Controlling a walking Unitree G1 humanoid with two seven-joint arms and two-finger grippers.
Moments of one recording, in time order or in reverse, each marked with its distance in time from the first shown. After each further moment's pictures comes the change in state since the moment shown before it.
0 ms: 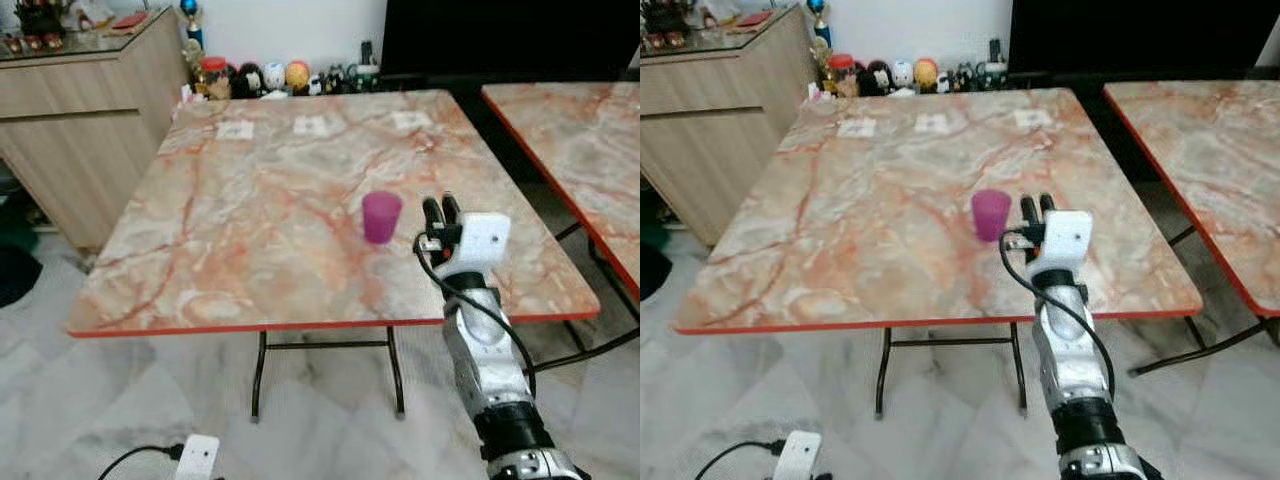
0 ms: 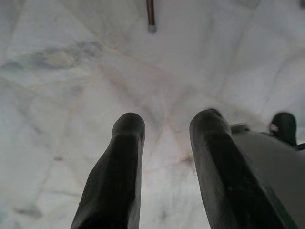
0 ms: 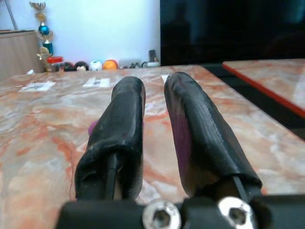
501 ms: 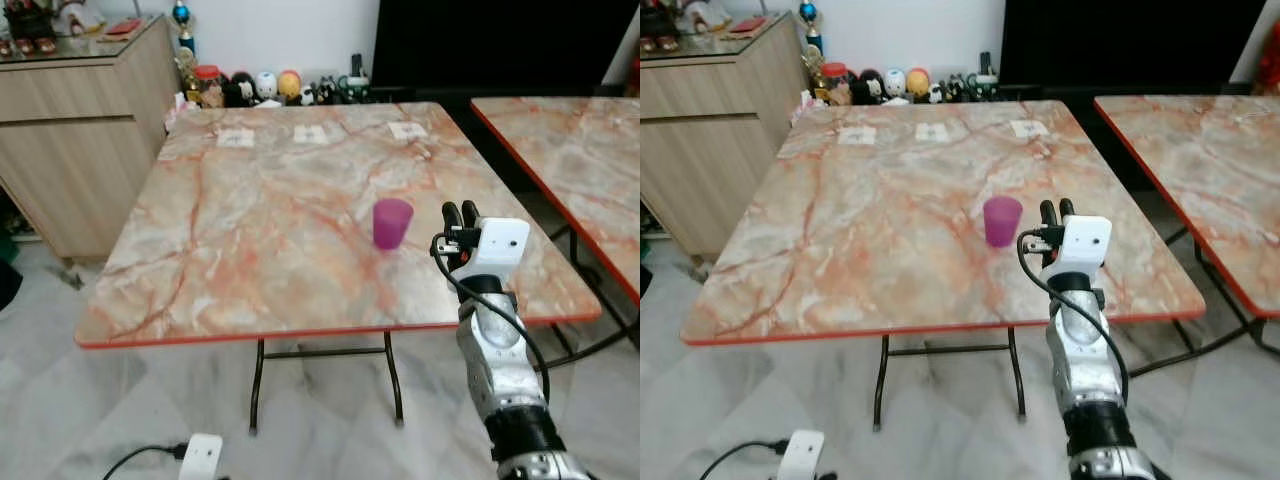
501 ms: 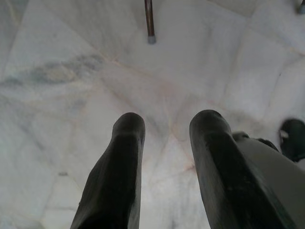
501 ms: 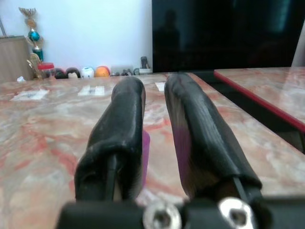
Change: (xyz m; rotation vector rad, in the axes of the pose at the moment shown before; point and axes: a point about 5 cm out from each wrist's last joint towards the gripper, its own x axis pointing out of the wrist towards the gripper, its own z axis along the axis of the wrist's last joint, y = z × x) left arm -0.001 0.004 -0.003 -0.002 0.011 0.007; right arm -0.002 0.006 -0.002 0.014 0.005 0.002
